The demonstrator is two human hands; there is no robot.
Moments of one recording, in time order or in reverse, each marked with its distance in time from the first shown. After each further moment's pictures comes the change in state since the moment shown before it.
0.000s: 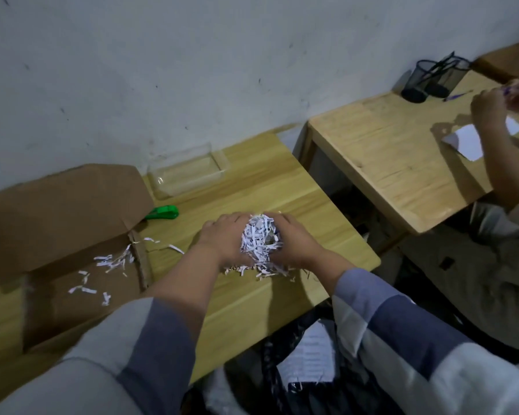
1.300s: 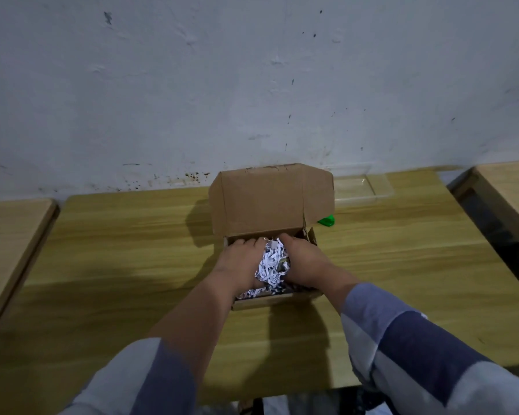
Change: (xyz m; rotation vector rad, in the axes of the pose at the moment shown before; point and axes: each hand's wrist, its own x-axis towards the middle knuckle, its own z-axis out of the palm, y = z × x) left_hand -0.185 -0.194 -0.009 0.019 0.083 -0.293; right_hand 0.033 -0.237 0.147 -0.317 -0.231 -0.365
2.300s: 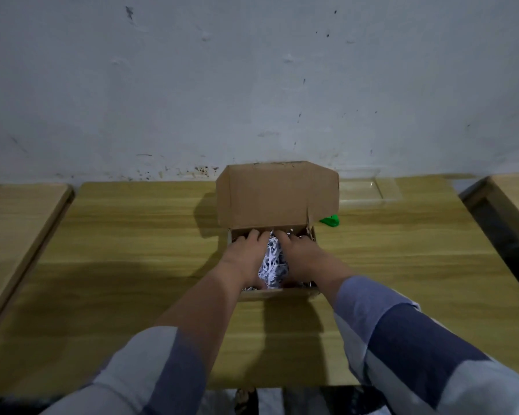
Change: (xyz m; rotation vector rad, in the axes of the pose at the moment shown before) left_hand -0.002 0.013 -0.004 0.008 -0.092 -0.097; right_hand 0.007 -0.003 -0.002 -0.278 -0.209 -0.026
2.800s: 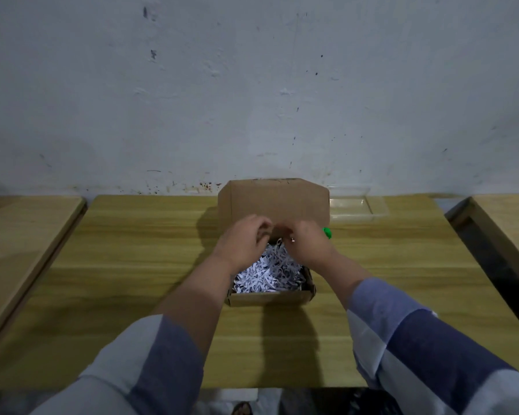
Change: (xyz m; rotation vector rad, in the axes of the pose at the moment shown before) left_hand -0.026 0.006 -0.045 -0.485 0.463 0.056; right_hand -0.031 0.003 -0.044 0.263 0.513 -0.111
